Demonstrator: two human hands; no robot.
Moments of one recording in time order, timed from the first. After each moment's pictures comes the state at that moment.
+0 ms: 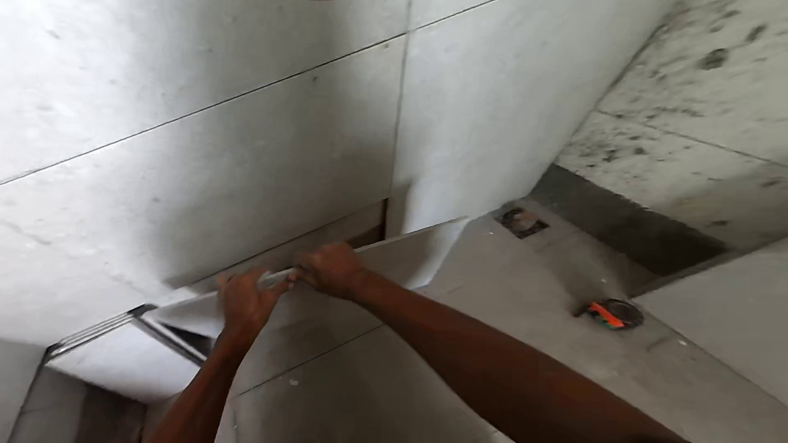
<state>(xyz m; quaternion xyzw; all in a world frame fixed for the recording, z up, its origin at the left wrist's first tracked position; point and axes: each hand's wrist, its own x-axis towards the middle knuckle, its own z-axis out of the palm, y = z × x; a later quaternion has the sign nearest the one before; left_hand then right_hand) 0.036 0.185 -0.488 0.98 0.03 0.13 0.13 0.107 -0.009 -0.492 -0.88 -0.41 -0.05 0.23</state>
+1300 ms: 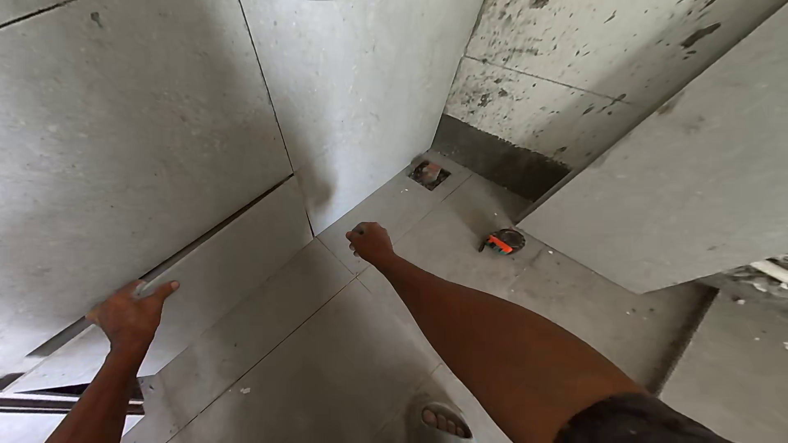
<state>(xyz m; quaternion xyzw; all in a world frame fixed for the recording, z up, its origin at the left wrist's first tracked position) 0.100 0.233 -0.550 0.98 0.13 0.11 0.12 0.136 -0.208 -0.618 -0.86 0.19 0.12 0.46</state>
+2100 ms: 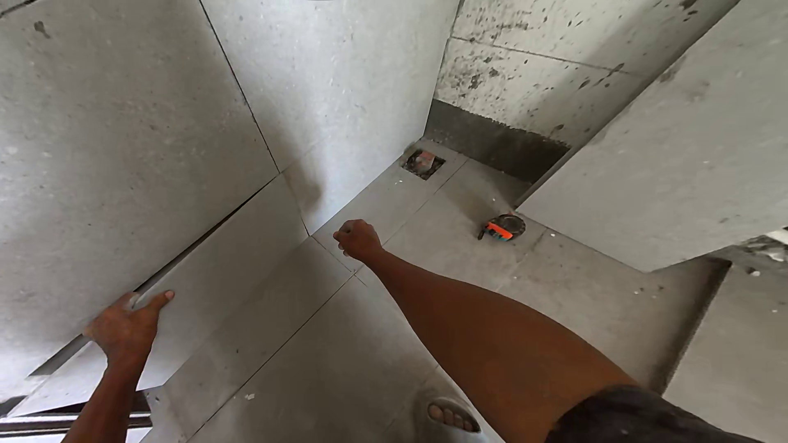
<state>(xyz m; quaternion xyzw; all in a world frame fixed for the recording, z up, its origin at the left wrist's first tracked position) 0.107 0.227 -0.548 0.98 0.14 0.10 0.13 0.144 -0.202 -0.620 -0.85 0.17 0.15 0.48</state>
